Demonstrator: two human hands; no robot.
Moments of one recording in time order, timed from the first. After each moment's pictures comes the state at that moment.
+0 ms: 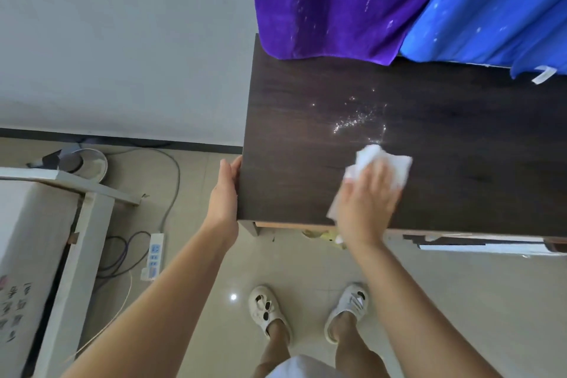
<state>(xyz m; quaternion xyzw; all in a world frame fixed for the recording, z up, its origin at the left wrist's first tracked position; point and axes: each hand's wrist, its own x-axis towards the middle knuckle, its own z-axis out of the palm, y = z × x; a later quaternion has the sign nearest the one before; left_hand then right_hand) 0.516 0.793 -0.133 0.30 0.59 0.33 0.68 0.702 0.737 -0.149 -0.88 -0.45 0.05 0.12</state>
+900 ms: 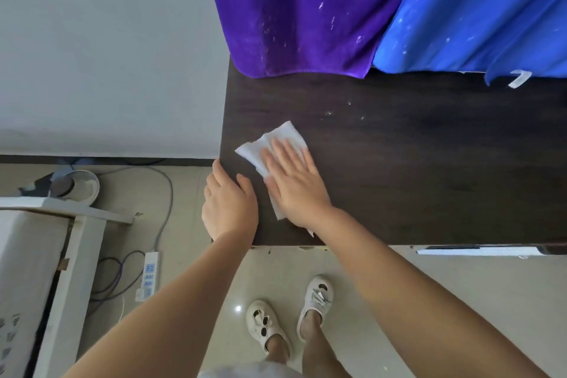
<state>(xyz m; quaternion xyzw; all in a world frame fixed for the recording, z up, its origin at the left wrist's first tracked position) 0.574 0.806 -0.130 0.55 0.78 0.15 0.25 0.693 0.807 -0.145 -0.65 -0.75 0.12 0.04</state>
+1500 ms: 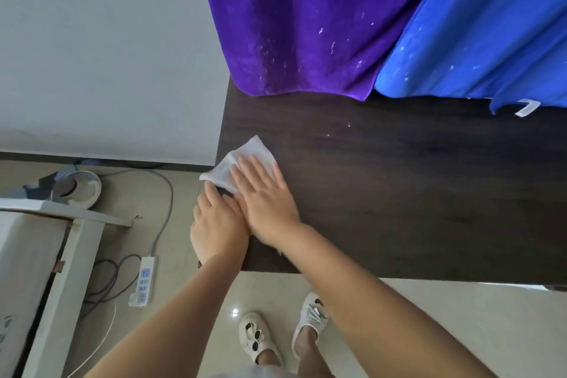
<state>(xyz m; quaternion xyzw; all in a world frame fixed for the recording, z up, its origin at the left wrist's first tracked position) 0.579 0.811 -0.131 0.54 0.80 0.13 0.22 0.664 0.829 -0.144 -0.60 -0.79 0.13 0.06</state>
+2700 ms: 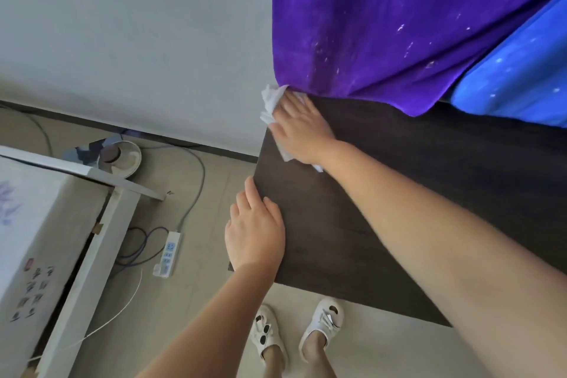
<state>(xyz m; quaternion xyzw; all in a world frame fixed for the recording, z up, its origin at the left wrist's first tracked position) 0.578 0.811 -0.131 0.55 0.80 0.11 0.20 0.677 0.973 -0.144 -0.53 -0.84 0.10 0.03</state>
